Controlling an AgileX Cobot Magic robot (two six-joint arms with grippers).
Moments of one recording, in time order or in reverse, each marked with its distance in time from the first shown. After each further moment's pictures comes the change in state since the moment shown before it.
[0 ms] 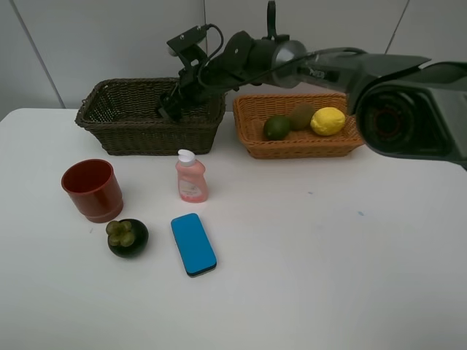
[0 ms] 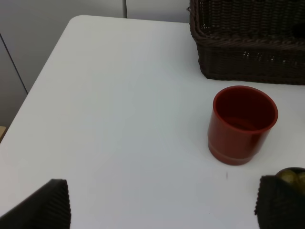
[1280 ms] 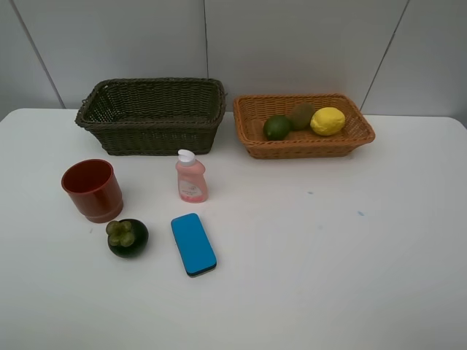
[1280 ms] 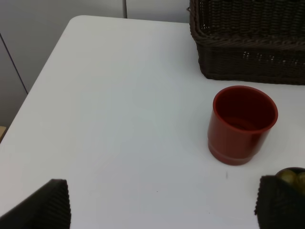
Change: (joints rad) left arm 0.000 0.000 0.000 0.000 0.000 0.000; right arm -0.070 -0.724 0.000 -0.551 0.730 0.453
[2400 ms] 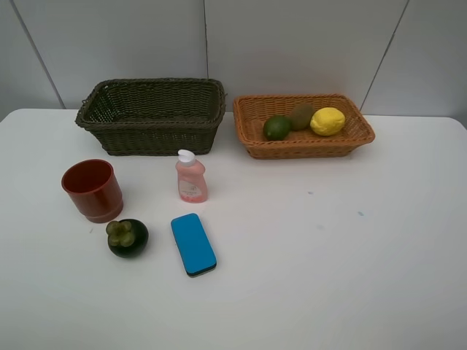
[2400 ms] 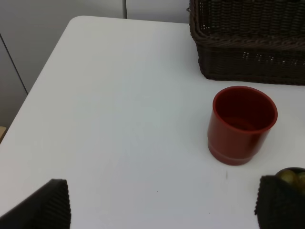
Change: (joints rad) left arm 0.000 0.000 0.000 0.000 0.000 0.000; right arm 0.001 -1.344 1.177 -0.072 0.007 0.263
